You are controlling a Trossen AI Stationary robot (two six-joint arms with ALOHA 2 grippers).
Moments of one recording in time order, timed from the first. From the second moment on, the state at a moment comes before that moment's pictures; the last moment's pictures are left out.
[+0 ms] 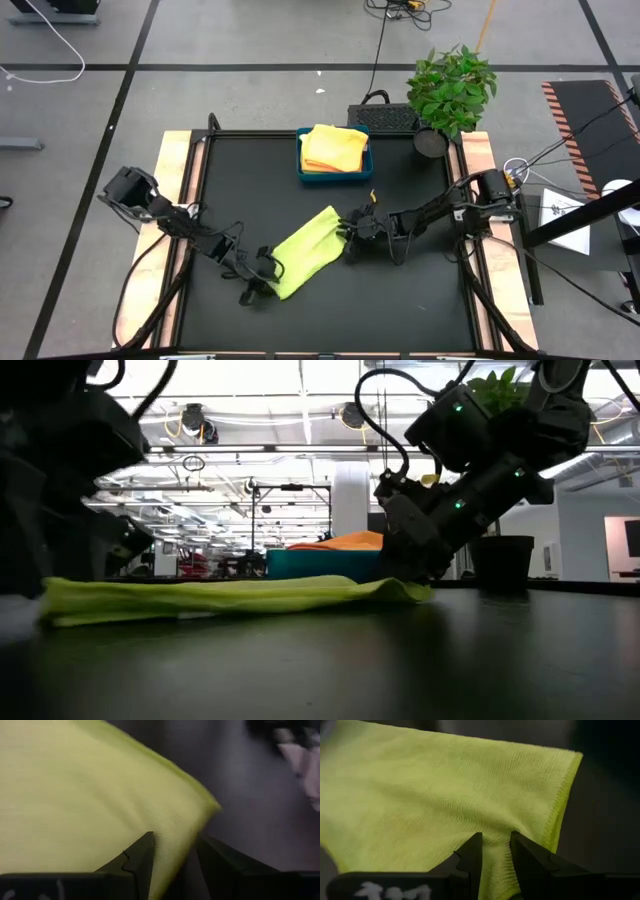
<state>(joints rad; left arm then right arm) -0.51 1.56 0.46 0.35 0.04 -0.41 0.11 1.83 0.63 0.48 0.29 0.47</state>
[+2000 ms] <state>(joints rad) -0.71 1.53 0.57 -0.18 -0.61 0.78 0.28 1.65 0.62 0.55 0.34 0.31</state>
